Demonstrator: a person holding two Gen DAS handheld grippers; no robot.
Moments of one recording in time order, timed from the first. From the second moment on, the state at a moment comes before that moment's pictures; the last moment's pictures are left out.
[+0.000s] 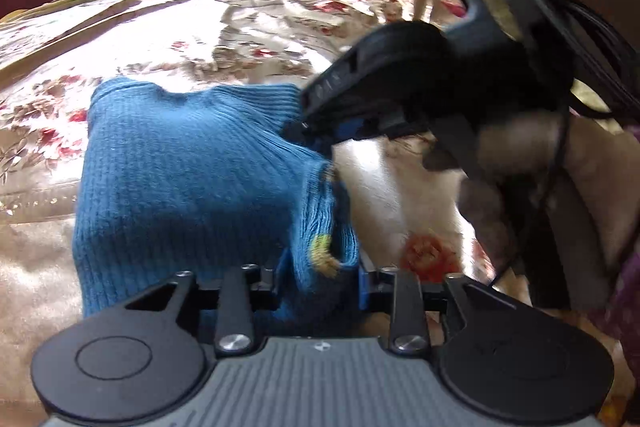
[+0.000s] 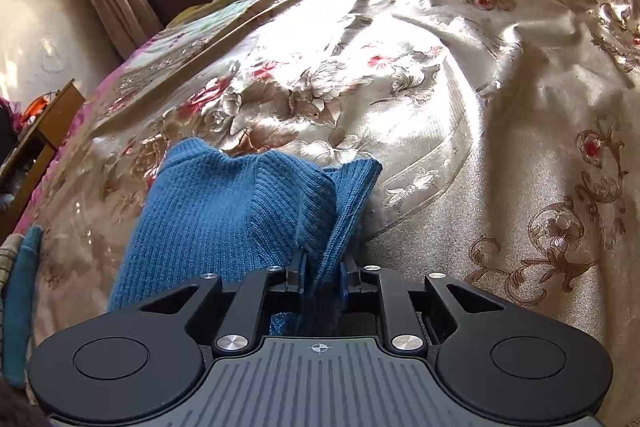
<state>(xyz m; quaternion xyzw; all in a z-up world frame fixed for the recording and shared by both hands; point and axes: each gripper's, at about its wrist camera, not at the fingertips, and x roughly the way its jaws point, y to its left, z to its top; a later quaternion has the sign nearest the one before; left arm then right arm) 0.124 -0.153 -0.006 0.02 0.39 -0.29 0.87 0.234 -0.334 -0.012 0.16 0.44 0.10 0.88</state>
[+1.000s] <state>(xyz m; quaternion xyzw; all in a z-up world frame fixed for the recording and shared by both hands) 0.123 -0.053 0.000 -0.02 0.41 -0.23 0.88 0.144 -0.320 -0.017 0.15 0.46 0.12 0.87</state>
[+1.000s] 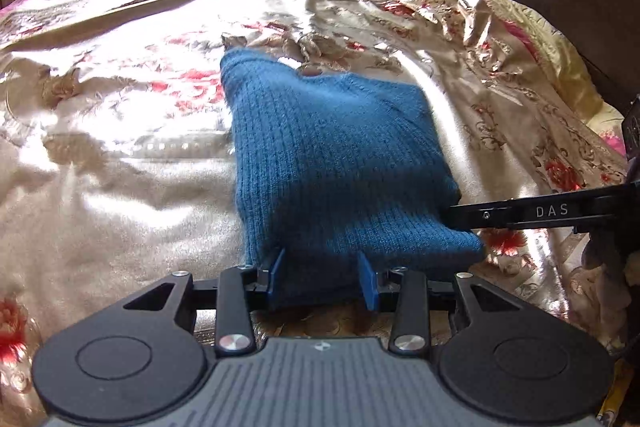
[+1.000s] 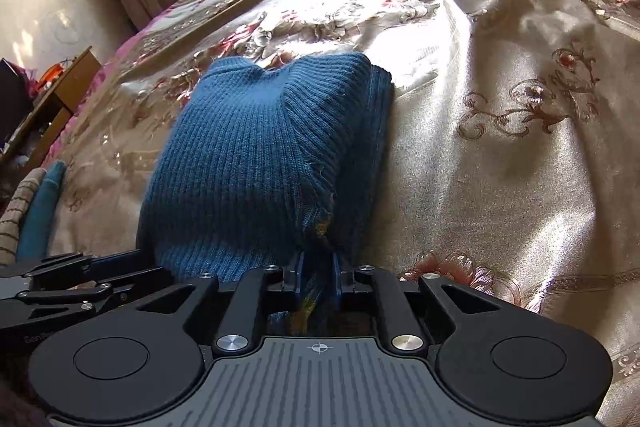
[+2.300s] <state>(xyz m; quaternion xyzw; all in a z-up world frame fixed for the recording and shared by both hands) 0.174 -0.052 -0.003 -0.04 0.41 -0.17 0.90 0.175 -0.326 -0.004 0.18 0.38 0.05 0.91</state>
